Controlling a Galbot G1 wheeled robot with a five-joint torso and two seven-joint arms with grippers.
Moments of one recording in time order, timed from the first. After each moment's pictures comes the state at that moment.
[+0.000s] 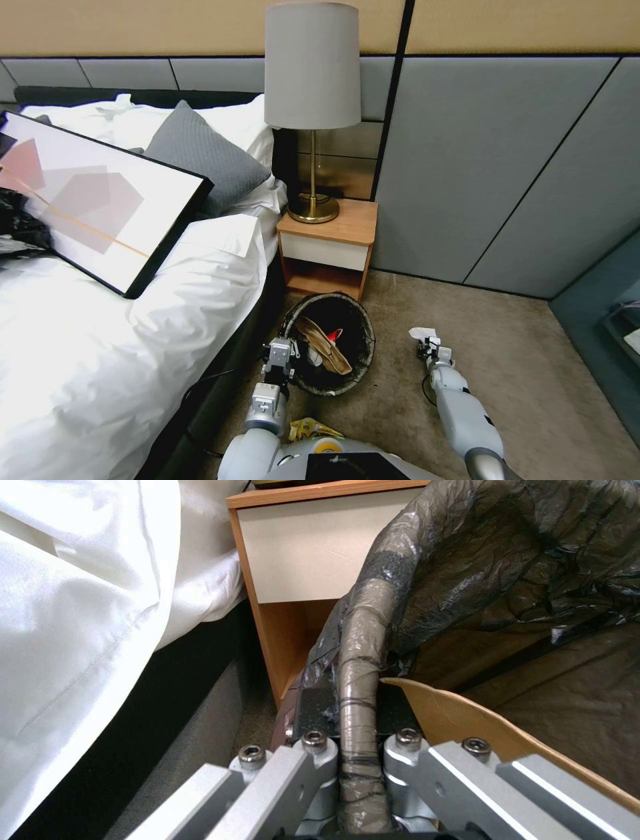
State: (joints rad) left arm 1.76 -1.49 -0.19 -2.29 0.22 0.21 -0.18; right arm -0.96 1.32 0.71 0.82 0.17 -0.04 -0.06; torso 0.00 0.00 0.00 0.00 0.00
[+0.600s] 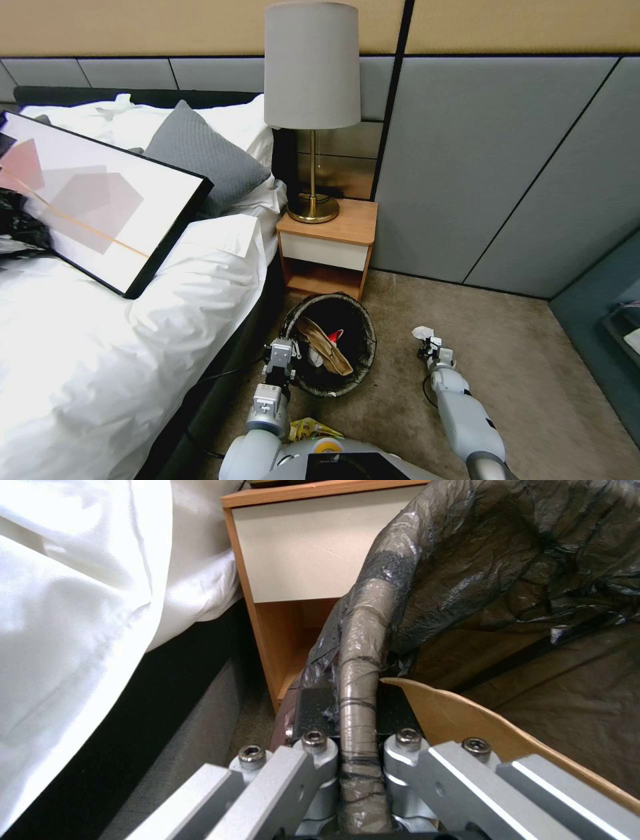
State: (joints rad) left arm 1.76 -1.49 -0.18 -2.28 0.22 0.21 -0.18; right arm -1.07 1.34 0.70 1.08 0.19 0.02 -0.06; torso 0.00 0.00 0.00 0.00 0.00
